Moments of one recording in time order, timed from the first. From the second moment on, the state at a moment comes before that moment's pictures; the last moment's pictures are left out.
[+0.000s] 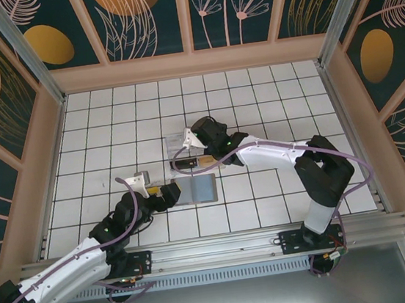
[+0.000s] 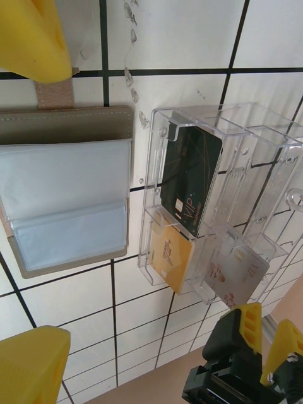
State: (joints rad) left arm -0.80 0.63 0.15 0.05 -0.13 -0.84; right arm 0.85 1.71 1.13 -0.19 0.54 -0.79
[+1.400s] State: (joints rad) left arm -0.80 1.20 0.30 0.14 -0.03 -0.95; right arm 0.93 1.53 0.59 0.06 -0.03 0.56
